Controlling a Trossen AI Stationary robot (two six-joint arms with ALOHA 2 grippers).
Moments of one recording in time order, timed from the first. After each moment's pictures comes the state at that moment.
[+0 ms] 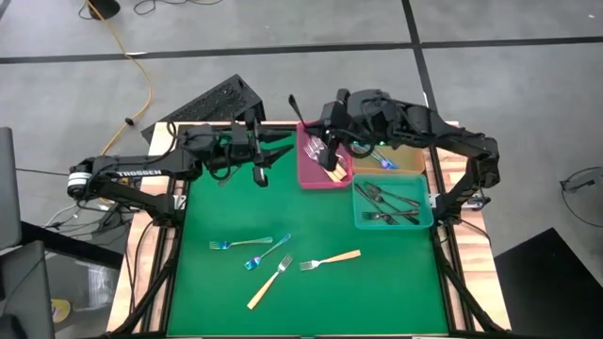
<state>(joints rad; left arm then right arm) 0.19 1.20 1.00 0.41 0.02 0.06 -0.09 1.66 2.06 -0.78 0.26 -0.07</state>
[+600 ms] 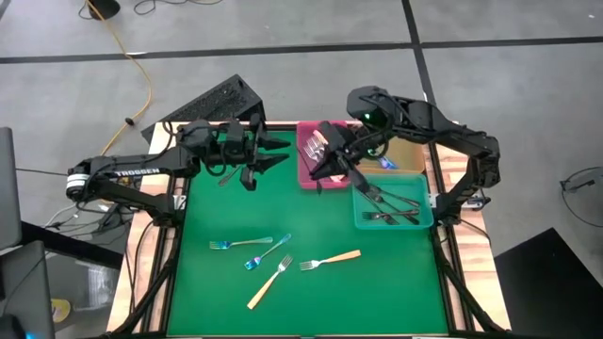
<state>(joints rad) 0.23 1.18 1.00 0.42 0.24 -0.13 -0.13 1.64 2.06 -0.90 -0.52 -0.10</state>
